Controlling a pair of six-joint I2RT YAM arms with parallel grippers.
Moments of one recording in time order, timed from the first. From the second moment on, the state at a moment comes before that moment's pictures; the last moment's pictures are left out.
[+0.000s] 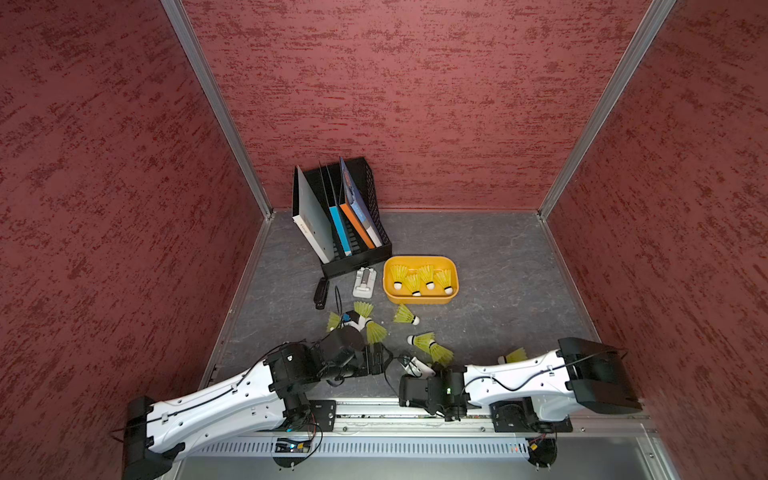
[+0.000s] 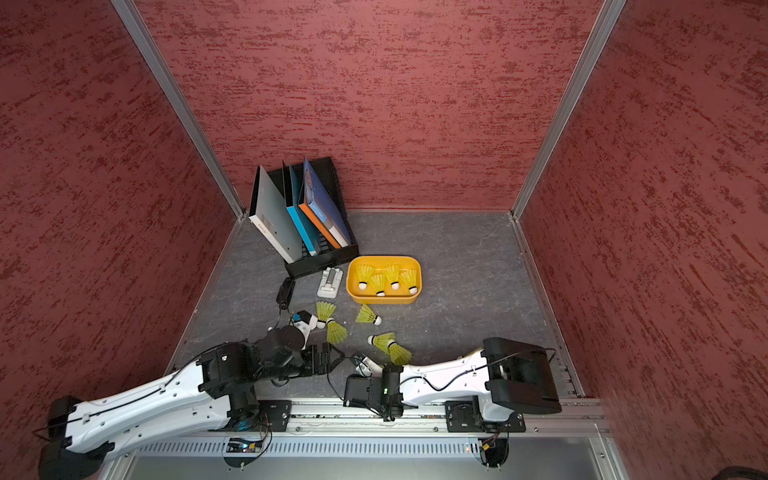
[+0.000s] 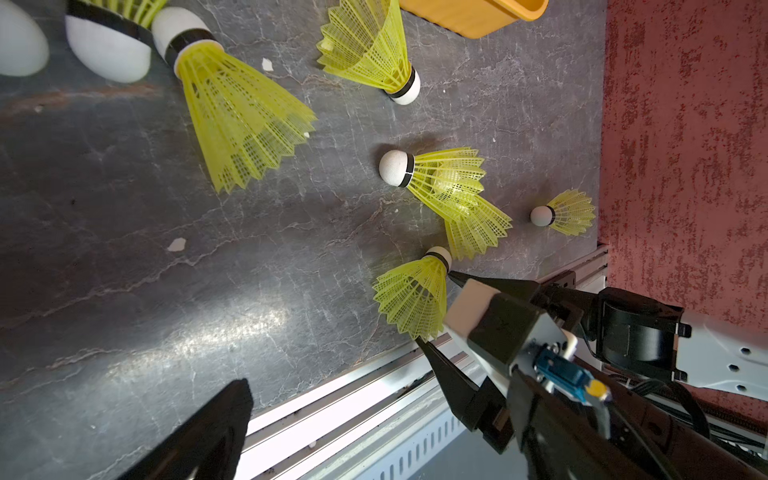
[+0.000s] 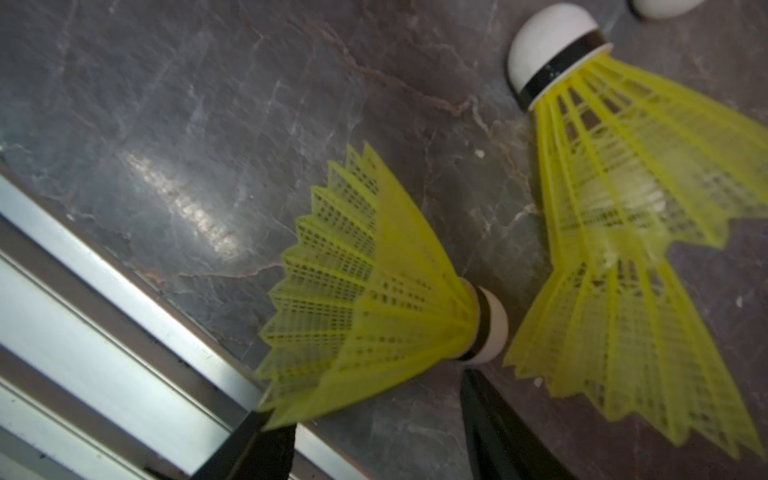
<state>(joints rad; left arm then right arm) -1.09 0.70 0.56 -0.70 -0.01 -1.13 1.49 1.54 0.82 -0.67 0.34 0.65</state>
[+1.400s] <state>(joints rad) -1.10 0.69 0.55 -0.68 -0.03 -1.15 1.14 1.64 0.94 -0.59 0.00 0.35</state>
